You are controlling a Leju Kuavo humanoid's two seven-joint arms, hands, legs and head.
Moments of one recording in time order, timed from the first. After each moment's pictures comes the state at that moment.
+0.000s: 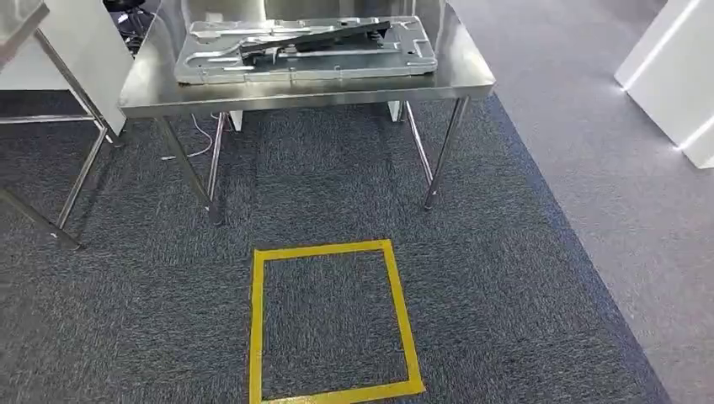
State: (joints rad) left arm -0.11 -0.07 1.25 -0.23 0.60 -0.13 -0.34; right arm -0.07 0.14 -0.86 -0.19 1.00 -0.06 0.04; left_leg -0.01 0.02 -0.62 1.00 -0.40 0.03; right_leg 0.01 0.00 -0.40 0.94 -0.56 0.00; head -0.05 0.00
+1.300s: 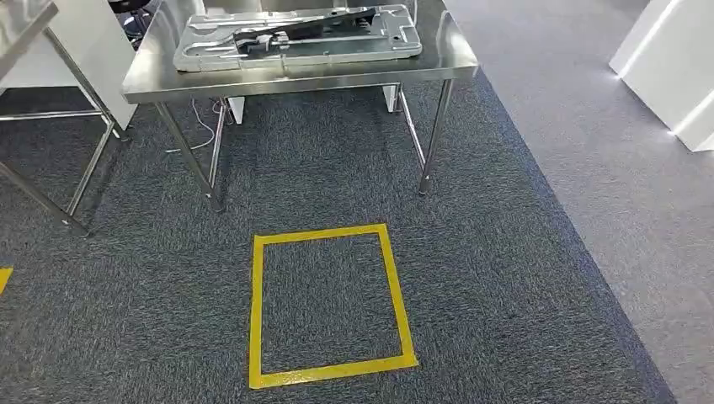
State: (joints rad) left arm -0.10 -0.08 1.25 -0.23 0.60 -0.12 -0.34; right arm -0.05 0.13 -0.90 -0.19 0.99 -0.09 0.06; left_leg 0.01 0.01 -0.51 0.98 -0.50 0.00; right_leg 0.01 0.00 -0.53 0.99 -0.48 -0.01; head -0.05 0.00
